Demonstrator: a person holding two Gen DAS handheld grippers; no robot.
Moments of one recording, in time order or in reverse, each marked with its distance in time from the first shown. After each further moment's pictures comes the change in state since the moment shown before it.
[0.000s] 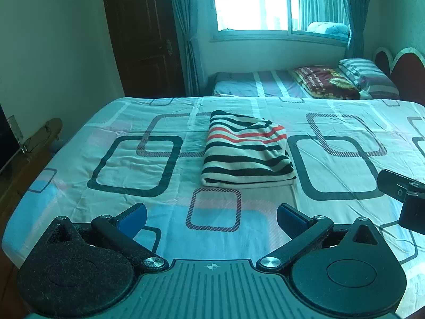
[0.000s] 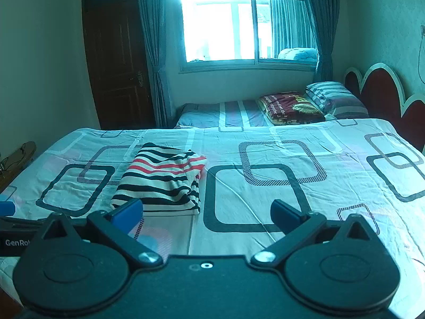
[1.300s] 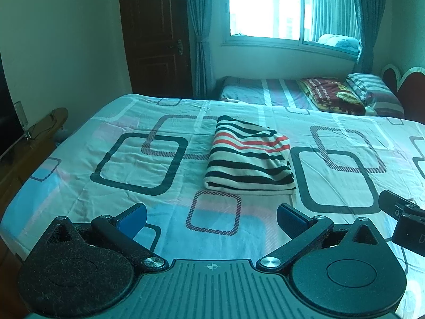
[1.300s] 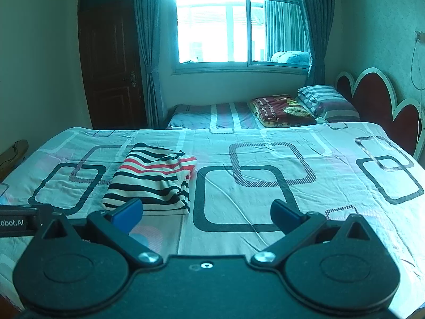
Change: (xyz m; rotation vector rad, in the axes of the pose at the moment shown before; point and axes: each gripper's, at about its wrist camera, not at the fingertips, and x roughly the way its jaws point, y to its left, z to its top) left arm -0.007 0.007 0.005 -0.075 -0.012 0.008; right arm -0.004 0.000 -0.002 -0.014 -0.004 -0.040
